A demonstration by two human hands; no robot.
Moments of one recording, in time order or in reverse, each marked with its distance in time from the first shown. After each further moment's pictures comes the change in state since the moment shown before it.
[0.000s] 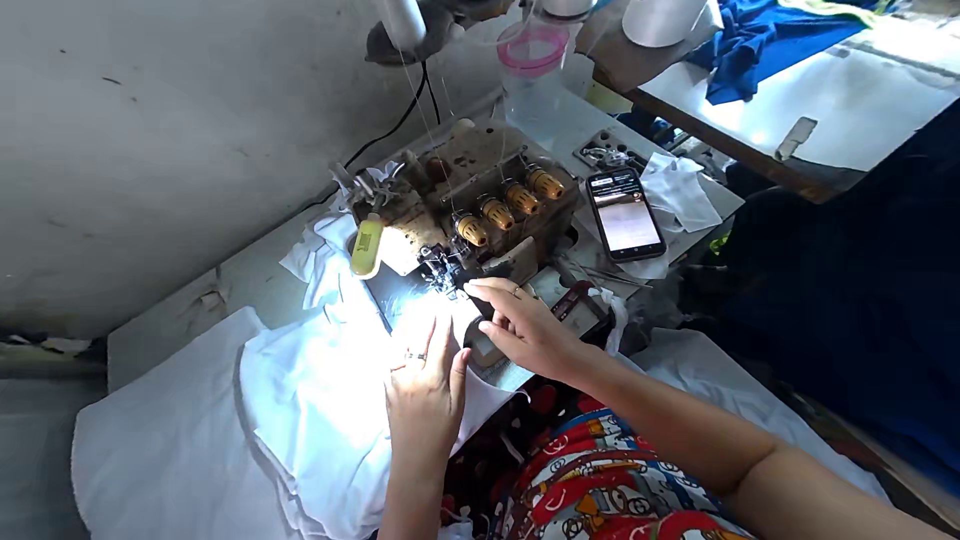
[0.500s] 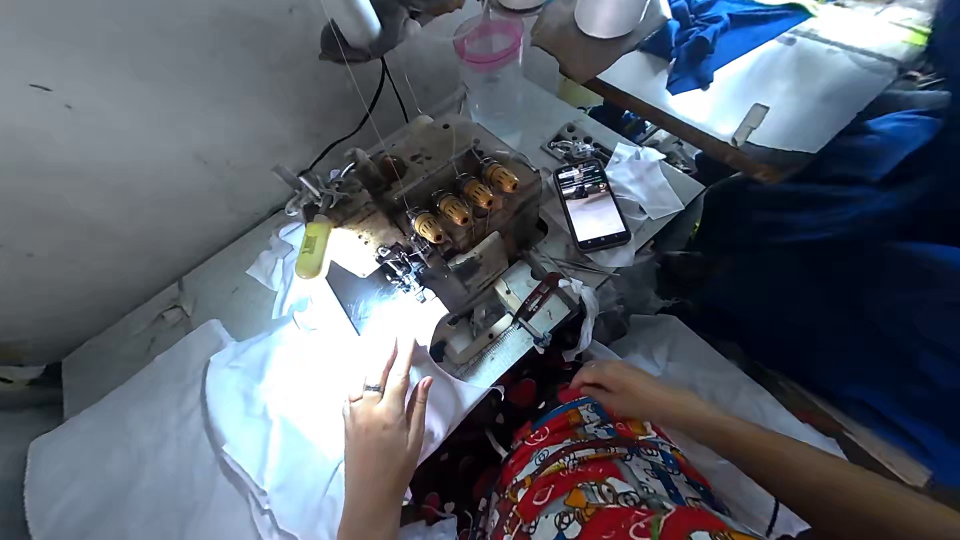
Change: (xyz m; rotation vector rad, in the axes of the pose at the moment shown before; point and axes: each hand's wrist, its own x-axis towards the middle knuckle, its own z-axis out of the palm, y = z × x) left_hand -0.027 -0.011 -0.018 -0.013 -0.087 0.047; right_hand -0.170 0.090 -0.059 -0.079 -0.471 0.378
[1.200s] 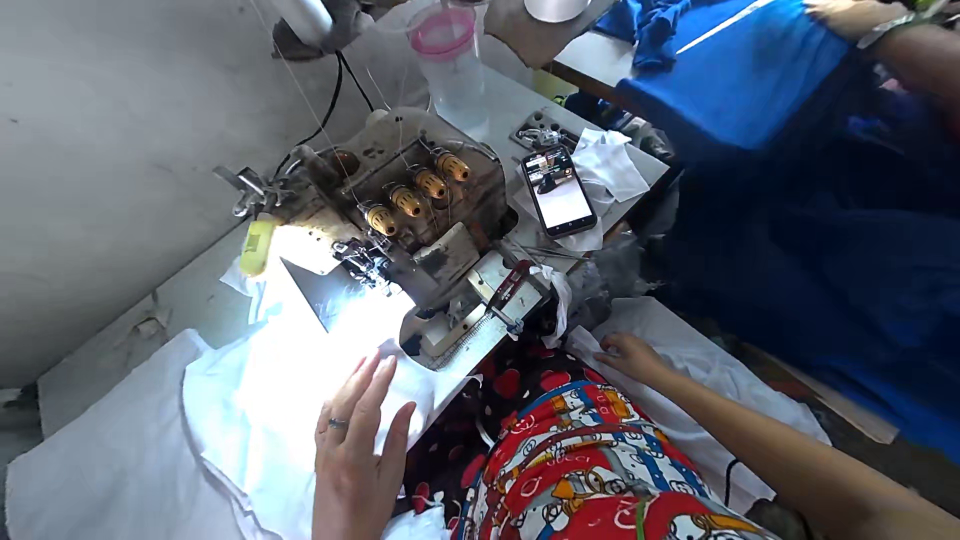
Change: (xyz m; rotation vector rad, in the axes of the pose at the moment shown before) left_hand -0.010 0.031 -0.034 -0.213 -0.002 0.099; right_hand -0.032 0.117 0.024 0.072 0.253 0.490
